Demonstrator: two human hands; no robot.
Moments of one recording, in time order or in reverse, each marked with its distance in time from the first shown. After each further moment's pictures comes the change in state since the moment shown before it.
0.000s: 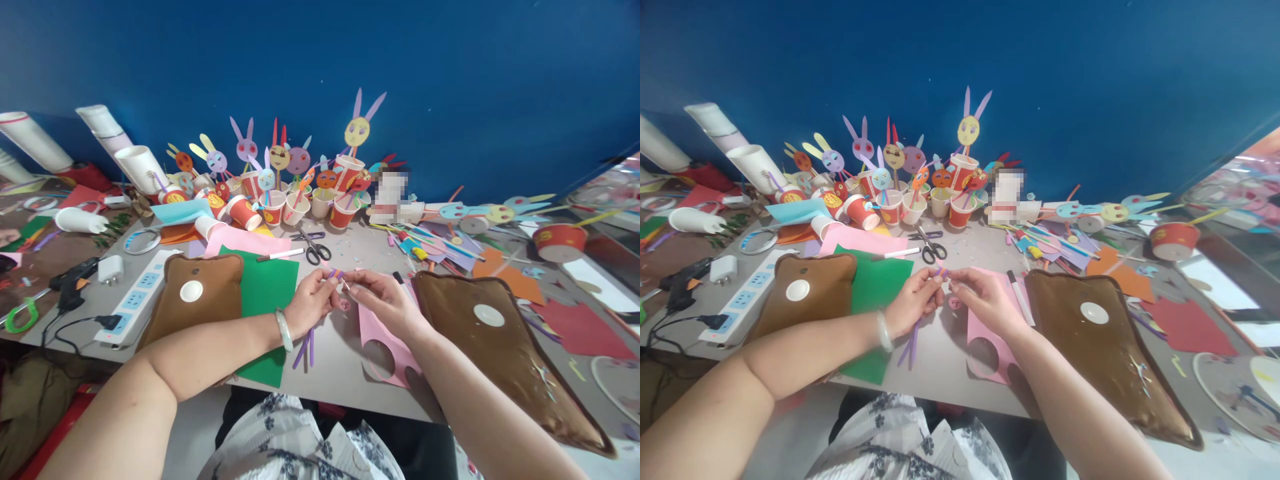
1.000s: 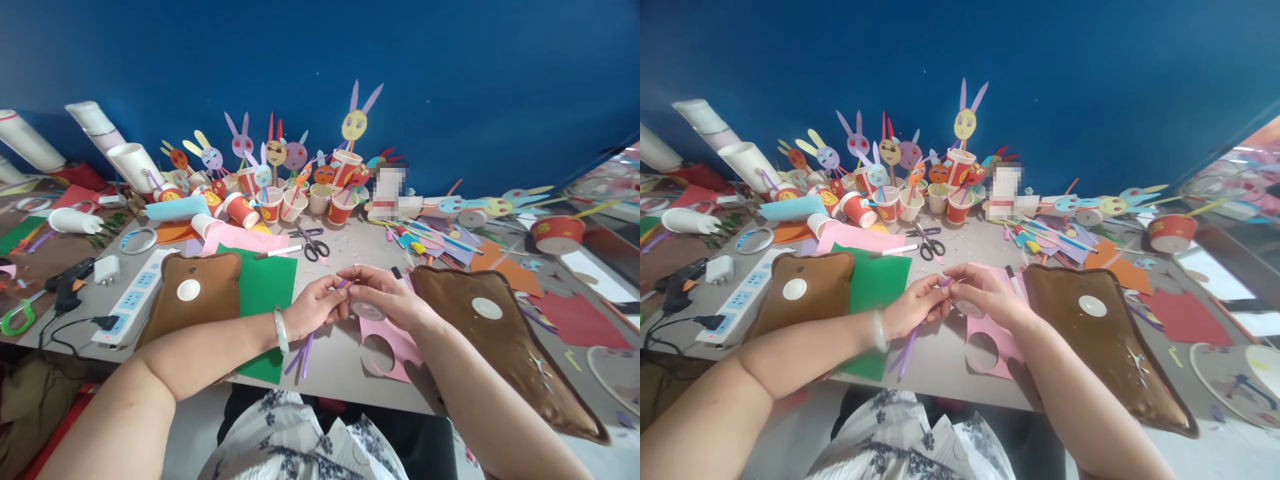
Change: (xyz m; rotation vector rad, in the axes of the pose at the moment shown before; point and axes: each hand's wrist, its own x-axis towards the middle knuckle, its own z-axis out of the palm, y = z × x) left_hand -0.006 -0.001 0.004 0.007 -0.156 -0.098; right_hand 0.003 0.008 -0.010 0.318 -0.221 0.177
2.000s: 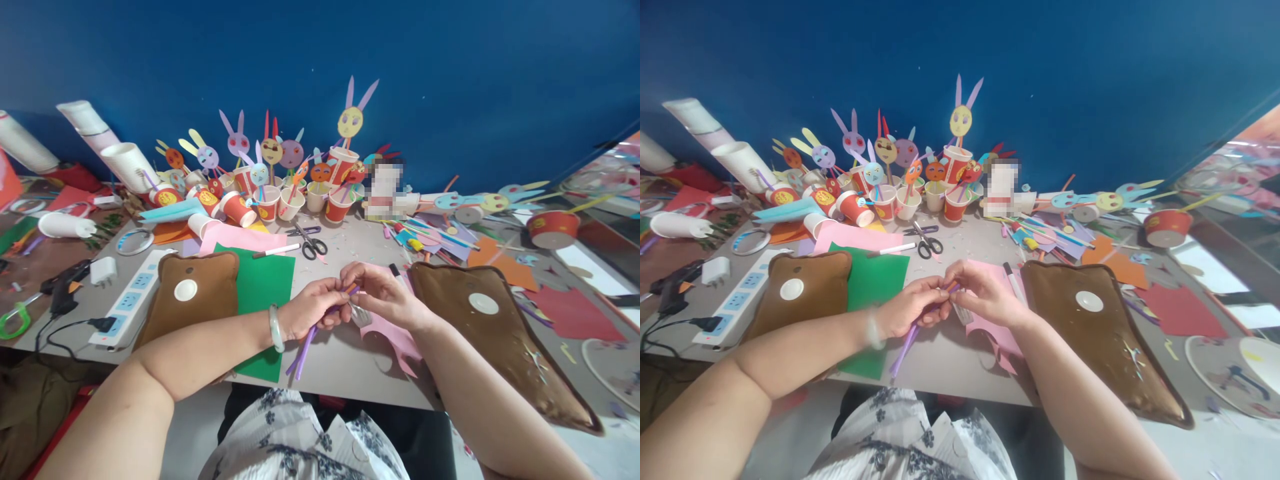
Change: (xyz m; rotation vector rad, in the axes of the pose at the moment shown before) left_hand -0.004 0.011 0.001 -0.110 -0.108 -0.166; right_hand -0.002 -0.001 -0.005 -0.203 -0.077 -0.330
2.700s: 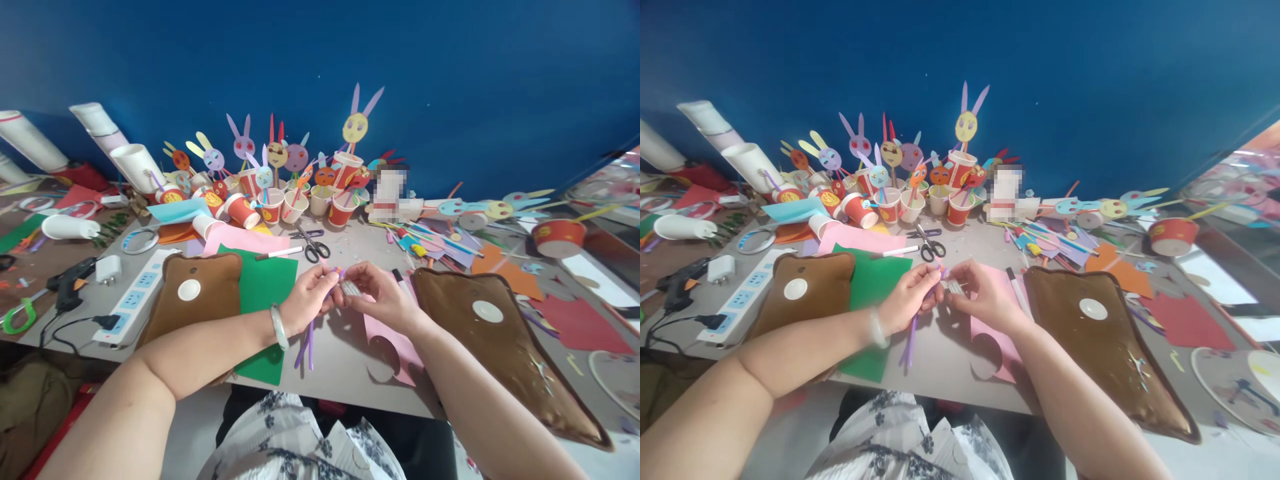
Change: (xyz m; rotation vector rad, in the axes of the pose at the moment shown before) left_hand 0.007 0.001 -0.006 0.067 0.228 0.303; right_hand 0.001 0.012 0.004 -0.294 0.199 0.113
